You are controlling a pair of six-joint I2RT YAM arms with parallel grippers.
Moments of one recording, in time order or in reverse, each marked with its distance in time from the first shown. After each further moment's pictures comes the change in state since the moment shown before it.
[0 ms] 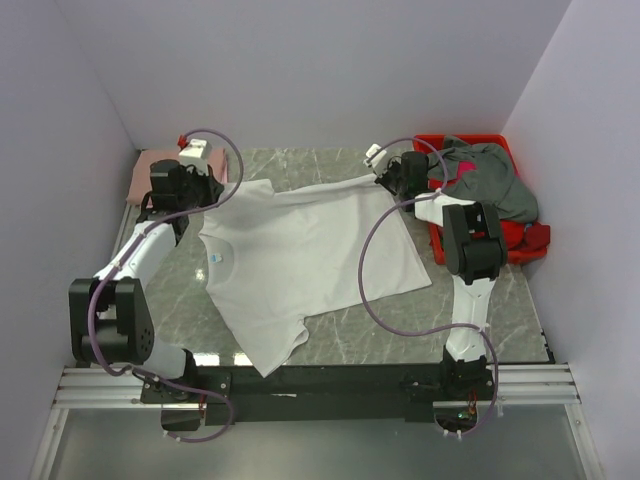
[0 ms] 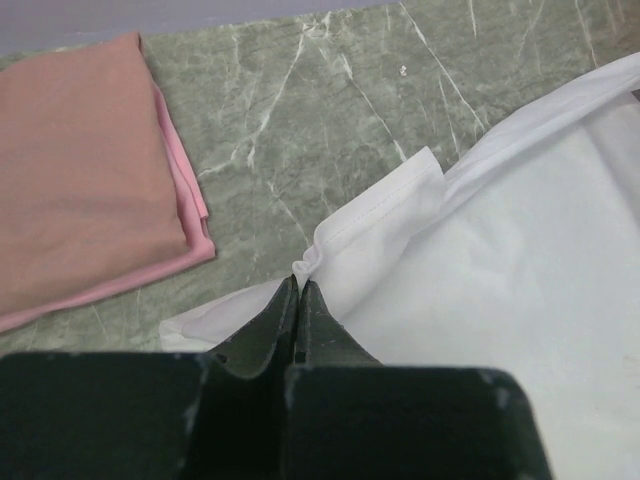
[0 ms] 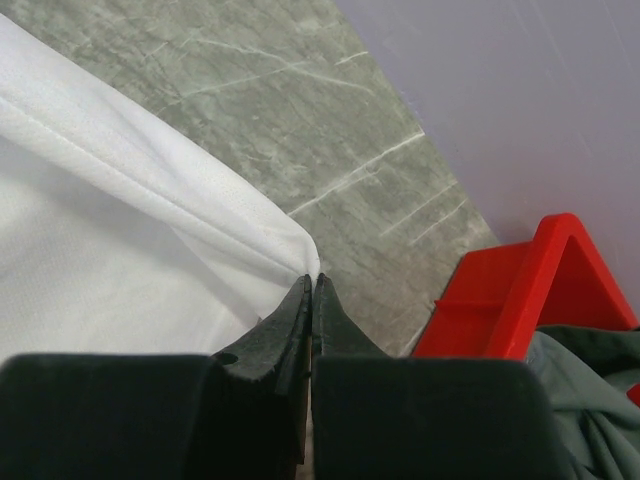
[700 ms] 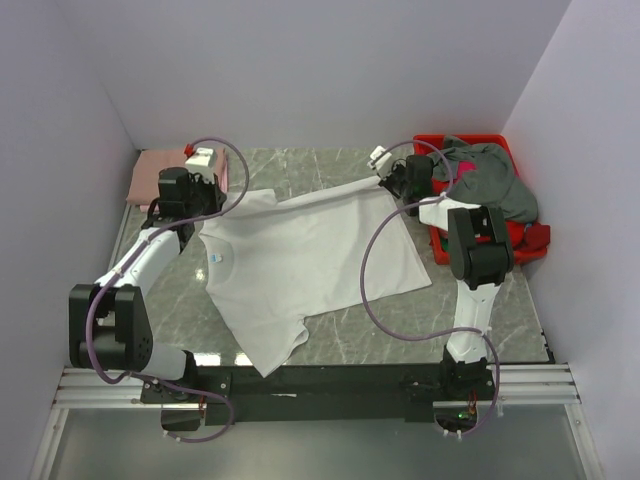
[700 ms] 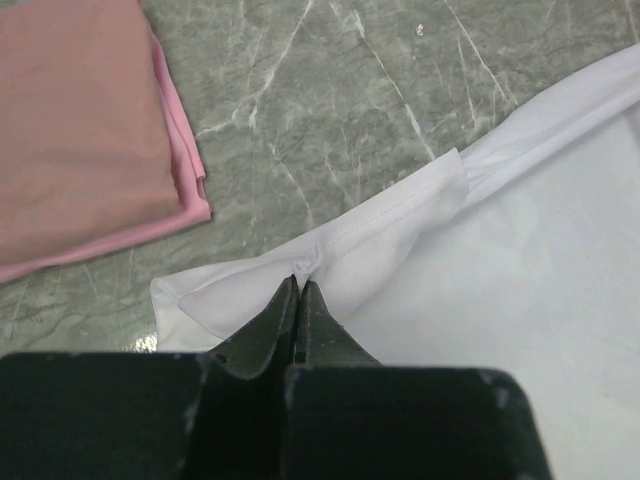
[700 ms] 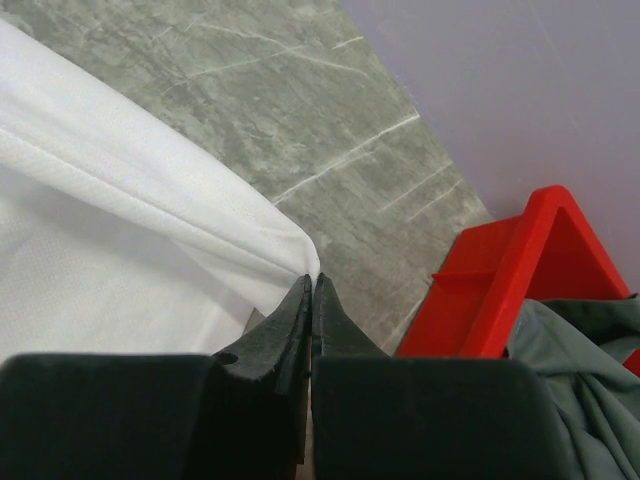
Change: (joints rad) left arm -0.046 -0.047 -0.061 -0.029 -0.086 -0.006; right arm -0.012 -0.061 -0.081 0.024 -0.005 0.015
